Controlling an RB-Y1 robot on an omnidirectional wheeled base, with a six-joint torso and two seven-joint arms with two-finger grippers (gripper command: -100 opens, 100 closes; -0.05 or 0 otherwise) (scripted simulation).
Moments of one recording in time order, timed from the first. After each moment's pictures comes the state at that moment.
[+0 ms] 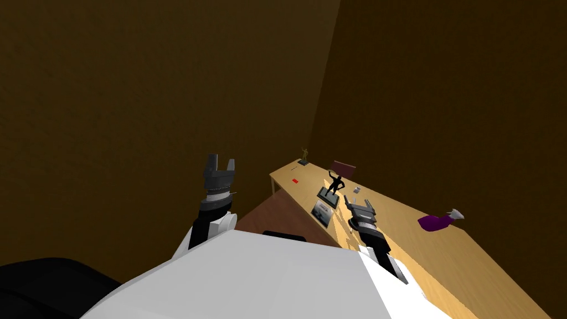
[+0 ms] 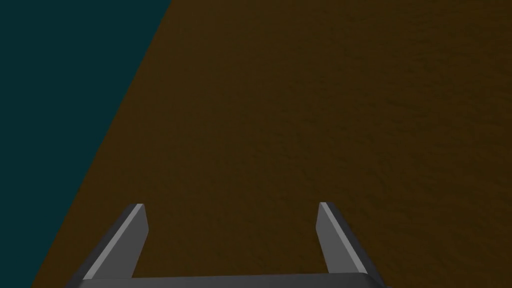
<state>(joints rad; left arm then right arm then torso) 0.53 -0.02 0.07 -2.33 -0.02 -0.63 0.03 0.24 -0.19 -0.45 -1.32 0.26 -0.67 1.26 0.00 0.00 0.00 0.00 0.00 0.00</state>
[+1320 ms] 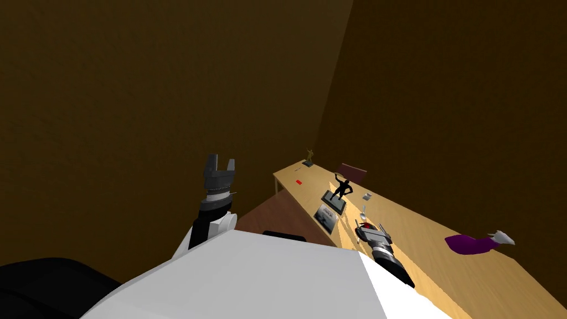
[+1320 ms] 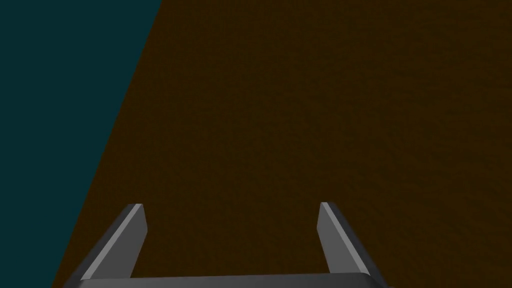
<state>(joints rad) 0.53 -0.02 0.07 -2.33 -0.02 -0.63 0.03 0.19 -0.26 -0.62 -0.89 0.41 -0.65 1.57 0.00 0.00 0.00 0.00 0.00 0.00</state>
